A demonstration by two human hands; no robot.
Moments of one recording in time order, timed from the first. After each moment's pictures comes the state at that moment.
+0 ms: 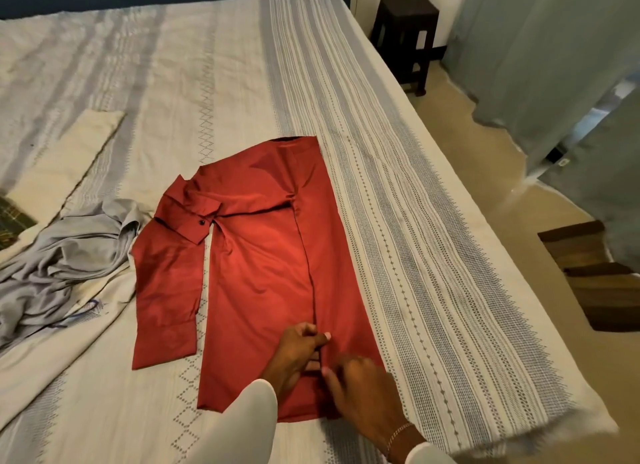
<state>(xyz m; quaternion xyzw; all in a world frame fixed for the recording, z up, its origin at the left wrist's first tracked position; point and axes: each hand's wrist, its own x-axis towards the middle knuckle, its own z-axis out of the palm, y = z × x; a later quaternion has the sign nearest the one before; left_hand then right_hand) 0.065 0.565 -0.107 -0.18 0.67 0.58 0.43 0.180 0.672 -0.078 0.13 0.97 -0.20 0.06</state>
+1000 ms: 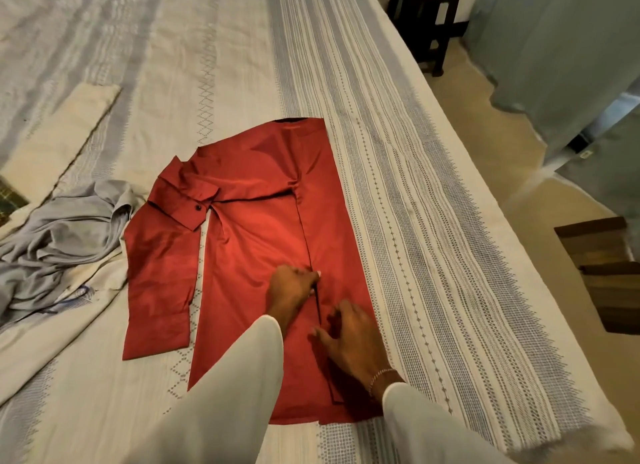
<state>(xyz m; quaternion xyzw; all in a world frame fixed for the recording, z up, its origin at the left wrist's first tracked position) -0.028 0.592 -0.118 -0.15 0.82 0.49 0.26 0.108 0.694 -0.108 0.17 0.91 -0.36 0.07</state>
